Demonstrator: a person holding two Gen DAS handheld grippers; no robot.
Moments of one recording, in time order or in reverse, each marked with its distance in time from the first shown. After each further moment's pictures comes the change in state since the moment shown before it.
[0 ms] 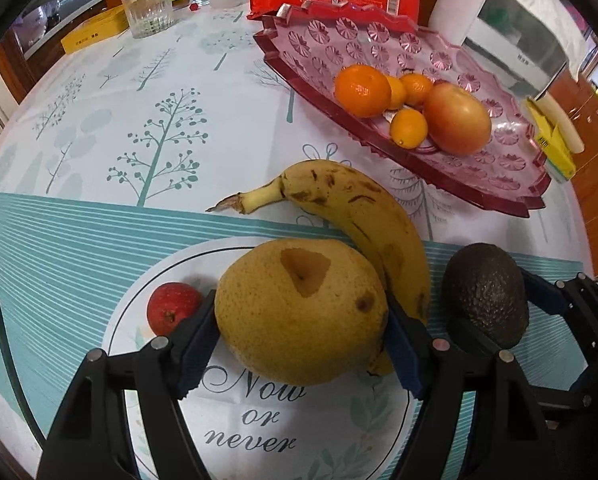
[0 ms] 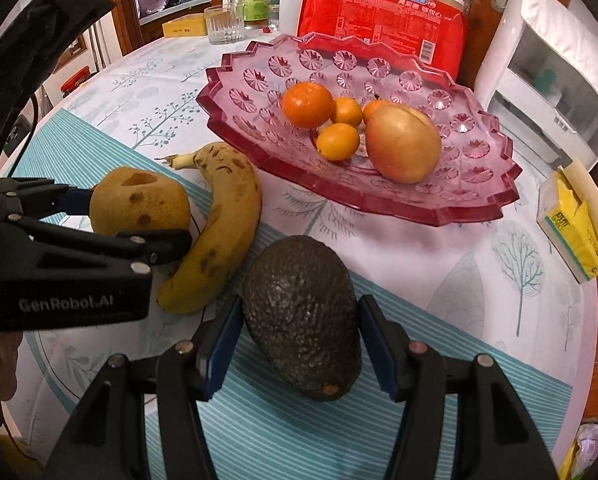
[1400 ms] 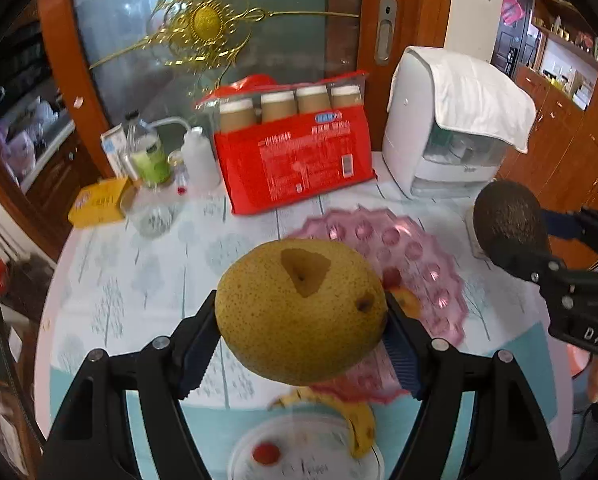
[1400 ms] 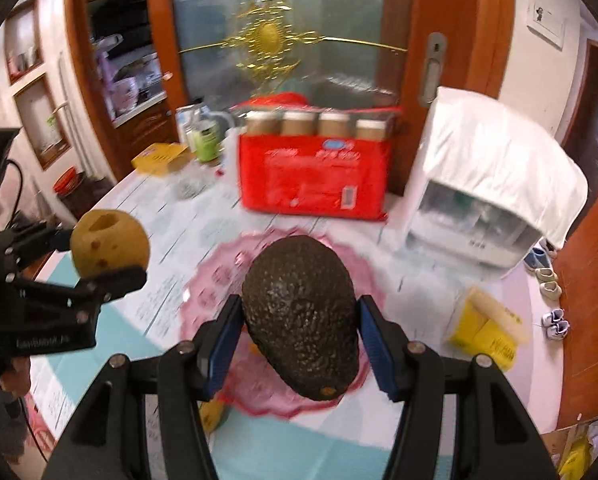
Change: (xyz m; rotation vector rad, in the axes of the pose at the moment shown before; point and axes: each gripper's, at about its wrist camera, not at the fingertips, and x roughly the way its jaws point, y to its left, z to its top) left arm -0.157 -0.043 0.170 0.242 -0.250 0.042; right arm -0.138 -0.108 0.165 0.157 -0.199 -0.020
